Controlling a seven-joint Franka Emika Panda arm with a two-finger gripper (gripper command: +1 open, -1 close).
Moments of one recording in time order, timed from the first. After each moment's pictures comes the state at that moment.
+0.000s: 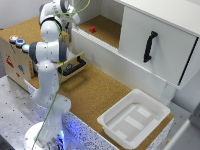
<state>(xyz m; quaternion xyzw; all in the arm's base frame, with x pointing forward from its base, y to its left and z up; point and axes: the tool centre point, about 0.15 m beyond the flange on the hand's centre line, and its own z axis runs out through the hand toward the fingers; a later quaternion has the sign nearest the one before) 0.445 0.339 0.517 0.98 0.02 0.18 0.06</state>
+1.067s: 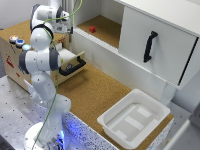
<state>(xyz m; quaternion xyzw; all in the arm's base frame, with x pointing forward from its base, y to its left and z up) 0.336 0.361 0.494 0.90 0.44 0.08 -0.03</state>
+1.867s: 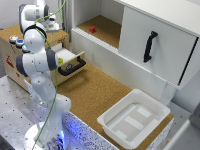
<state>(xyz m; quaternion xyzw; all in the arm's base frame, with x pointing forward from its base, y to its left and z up) 0.239 0.403 0.483 0.90 0.44 0.03 0.01</state>
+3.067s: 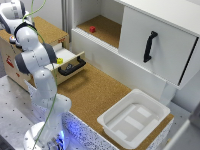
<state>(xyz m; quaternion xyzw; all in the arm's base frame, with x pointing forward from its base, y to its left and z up) 0.146 0.512 0.493 0.91 0.41 0.03 -0.02</state>
